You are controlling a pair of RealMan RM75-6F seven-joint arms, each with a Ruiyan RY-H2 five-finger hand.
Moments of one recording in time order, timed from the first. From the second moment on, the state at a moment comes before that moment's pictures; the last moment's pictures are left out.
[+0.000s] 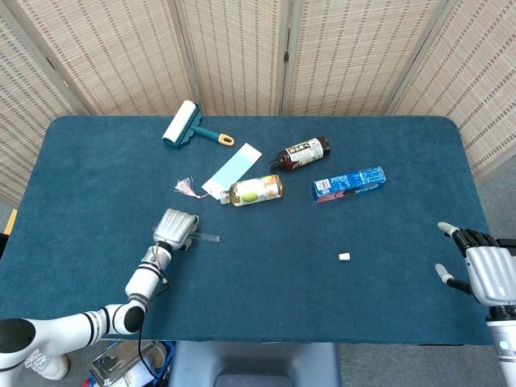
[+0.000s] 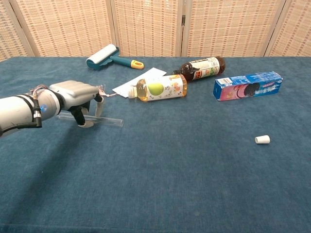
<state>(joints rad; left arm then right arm) -0.89 -1.68 -0.16 -1.23 0.80 0.85 0.68 0.12 -1.03 0.08 -1.67 -1.45 1.41 -0.01</state>
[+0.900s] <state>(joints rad) -0.88 -1.63 -0.16 -1.27 0.86 0.85 0.53 0.12 -1.03 0.08 -1.68 -1.46 1.41 -0.02</state>
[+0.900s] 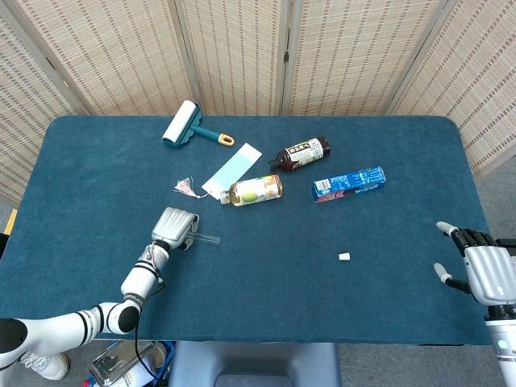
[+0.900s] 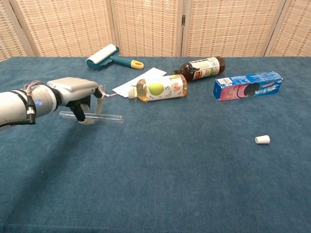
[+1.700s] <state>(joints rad) -0.69 -1.29 -0.18 -1.68 1.00 0.98 0.26 0.26 -1.03 0.11 -1.71 -1.45 1.23 -0.14</state>
